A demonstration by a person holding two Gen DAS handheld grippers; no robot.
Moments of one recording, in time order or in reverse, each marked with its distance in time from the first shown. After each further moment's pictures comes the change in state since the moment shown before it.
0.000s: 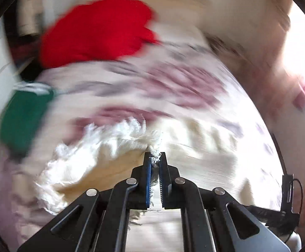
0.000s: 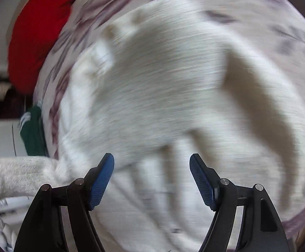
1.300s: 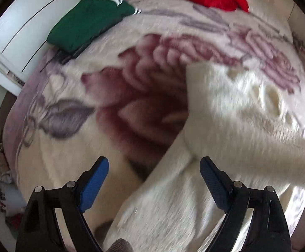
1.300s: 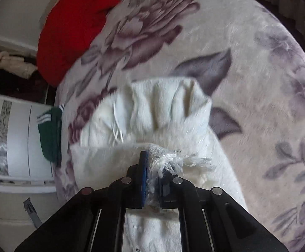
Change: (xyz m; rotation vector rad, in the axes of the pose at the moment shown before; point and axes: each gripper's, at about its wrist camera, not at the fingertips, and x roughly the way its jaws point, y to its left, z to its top) left arm 0.028 0.102 -0.090 -0.466 0.255 0.361; right arm -0.071 -0.006 0.155 -0.270 -0.034 0.135
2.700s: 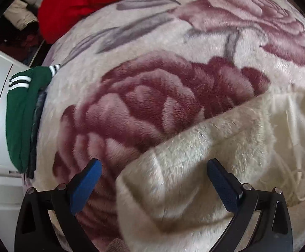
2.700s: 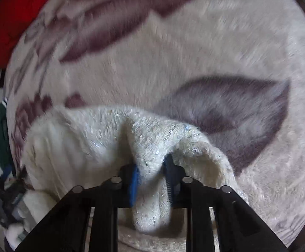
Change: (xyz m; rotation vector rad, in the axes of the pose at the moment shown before) left arm 0.156 -0.139 0.150 0.501 0.001 0.156; right arm 0.180 0.015 0.128 -0.037 0.211 -0.317
